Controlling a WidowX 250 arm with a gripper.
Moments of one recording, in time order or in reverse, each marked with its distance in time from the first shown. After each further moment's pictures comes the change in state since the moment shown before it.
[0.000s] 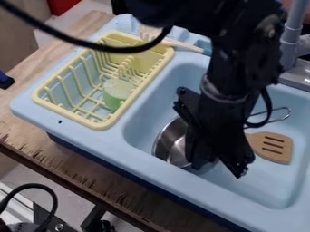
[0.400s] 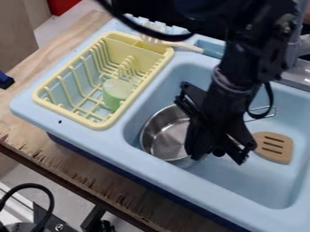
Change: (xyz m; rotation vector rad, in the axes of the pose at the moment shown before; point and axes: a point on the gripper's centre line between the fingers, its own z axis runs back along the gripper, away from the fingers) arm 0.016 0.015 -0.017 0.079 0.108 0.102
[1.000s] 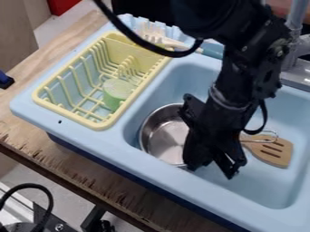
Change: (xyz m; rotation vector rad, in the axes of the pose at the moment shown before) arm -0.005 0.008 -0.018 -0.006 -0.004 -0.137
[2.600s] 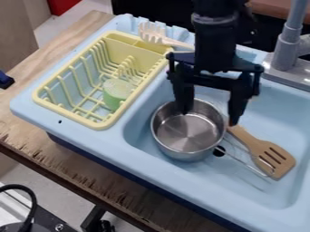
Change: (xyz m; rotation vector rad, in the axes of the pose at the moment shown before) arm 0.024 0.012 0.058 -0.360 -0.071 0.537
